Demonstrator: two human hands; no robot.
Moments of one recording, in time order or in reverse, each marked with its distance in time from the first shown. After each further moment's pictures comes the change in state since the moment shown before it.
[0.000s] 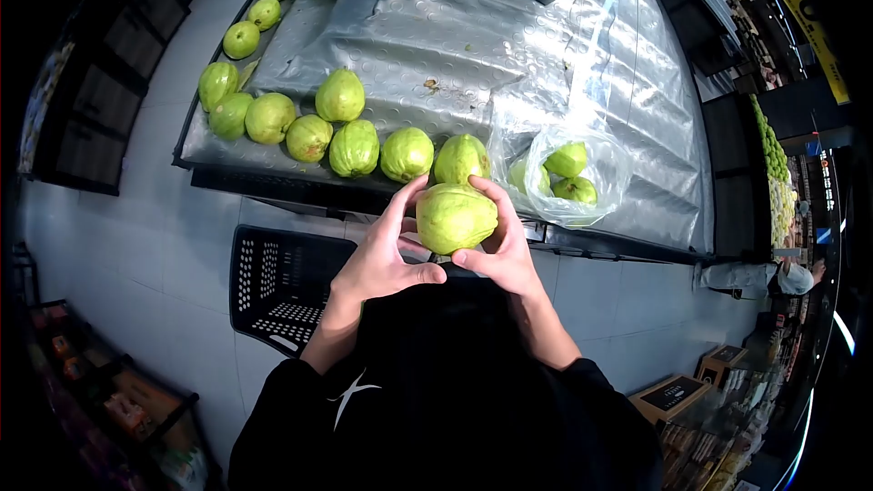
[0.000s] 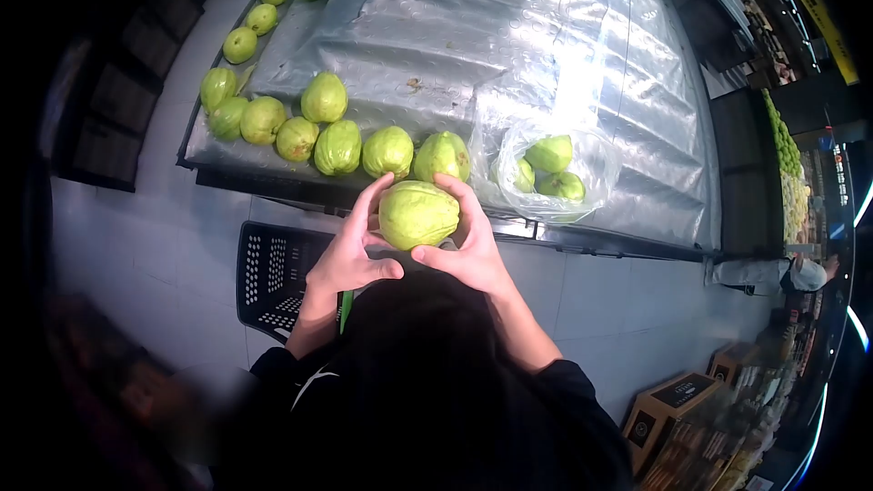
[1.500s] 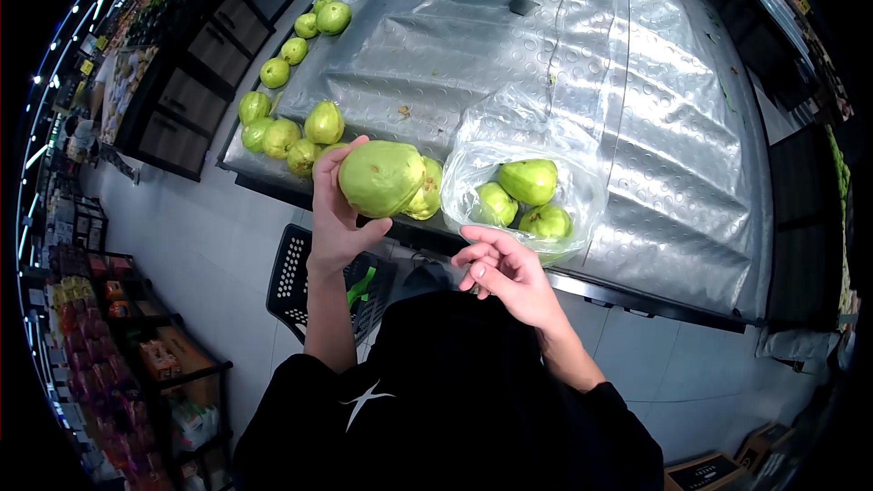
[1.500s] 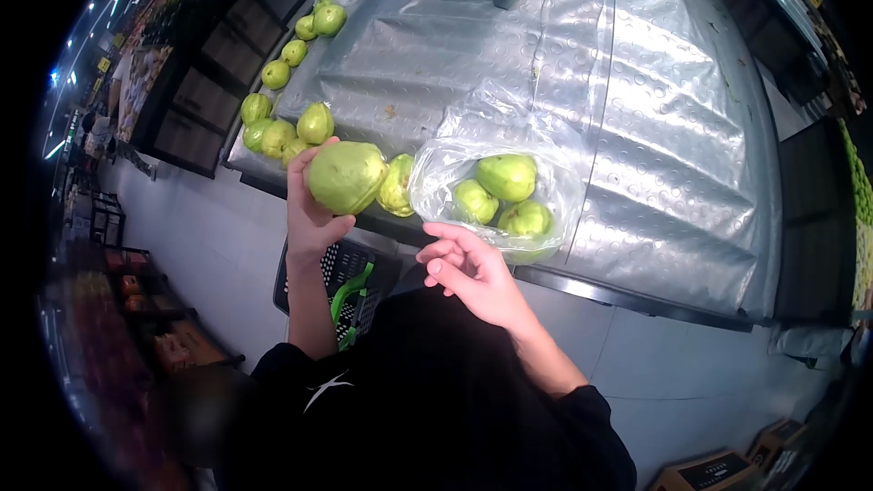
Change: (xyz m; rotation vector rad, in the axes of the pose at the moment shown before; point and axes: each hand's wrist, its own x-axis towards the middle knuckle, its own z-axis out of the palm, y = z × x) left_hand 0.082 0.021 0.087 0.216 0.403 0.363; right_hand -0.037 -0.050 -0.153 0.124 -0.278 0.158
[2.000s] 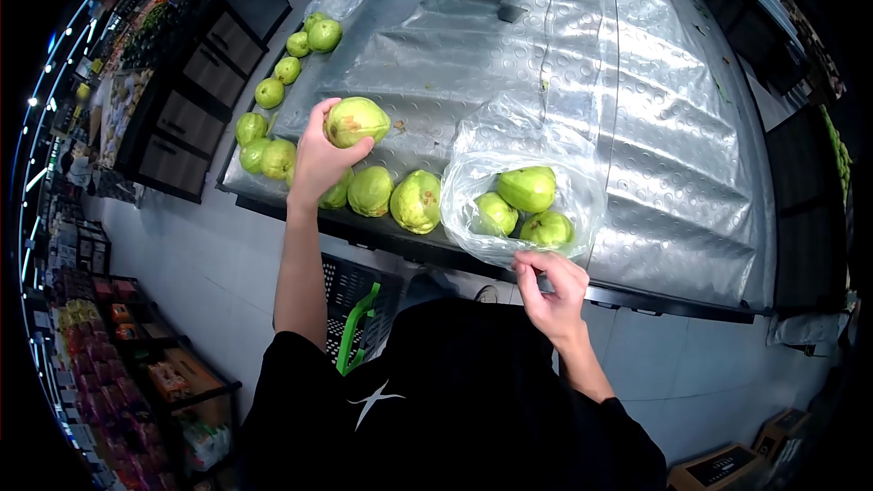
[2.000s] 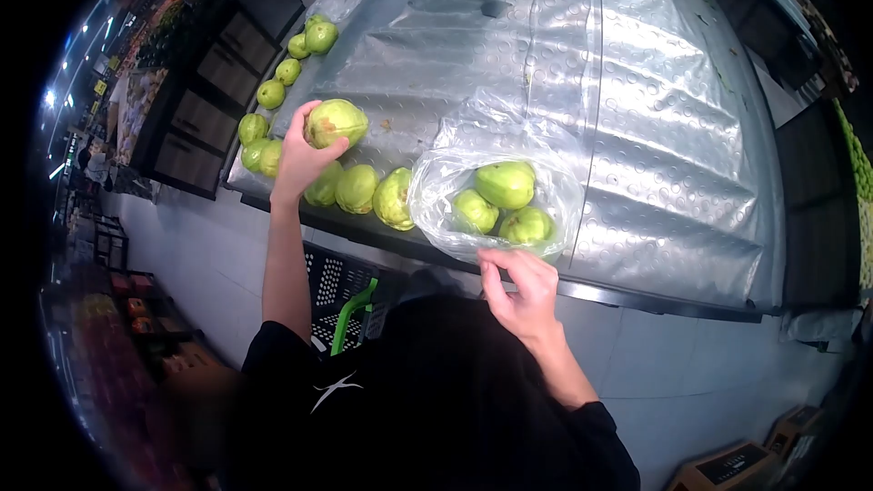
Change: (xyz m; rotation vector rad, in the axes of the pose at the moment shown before) left_hand 0.101 -0.025 -0.049 0.721 0.103 -0.105; right_hand -0.014 0.011 -0.021 -0.874 0.540 -0.690
